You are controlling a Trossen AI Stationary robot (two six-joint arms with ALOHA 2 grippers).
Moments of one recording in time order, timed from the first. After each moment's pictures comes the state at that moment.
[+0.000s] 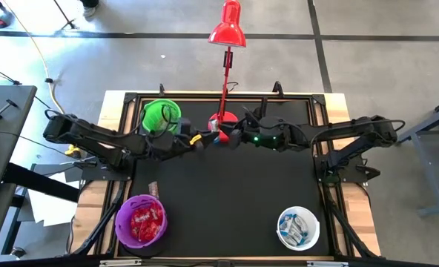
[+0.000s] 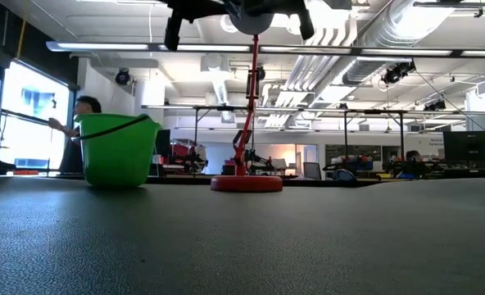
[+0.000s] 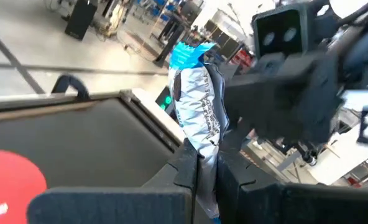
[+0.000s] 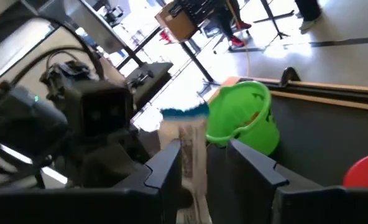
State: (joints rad) left arm -0.14 1.30 0.83 0.42 -0.56 -0.66; right arm 0.05 1.44 1.16 0.10 0.43 0.76
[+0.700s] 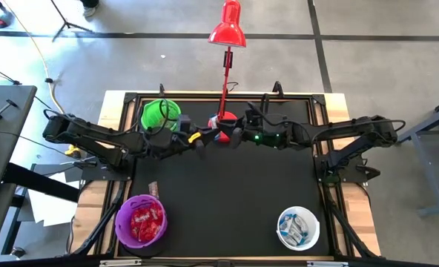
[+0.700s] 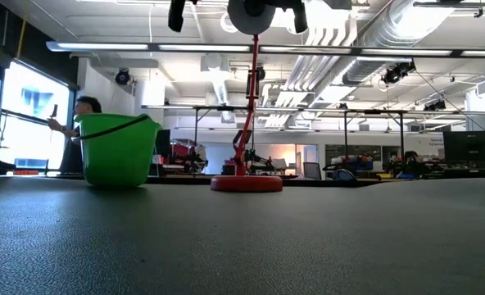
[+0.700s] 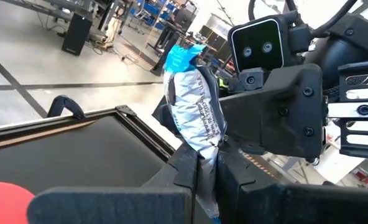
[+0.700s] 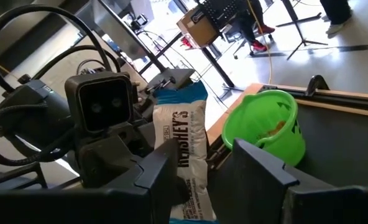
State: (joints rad) left arm -0.14 1.30 0.93 0.36 -0.57 -0.57; right arm 0.05 1.44 1.16 0.20 0.36 0.73
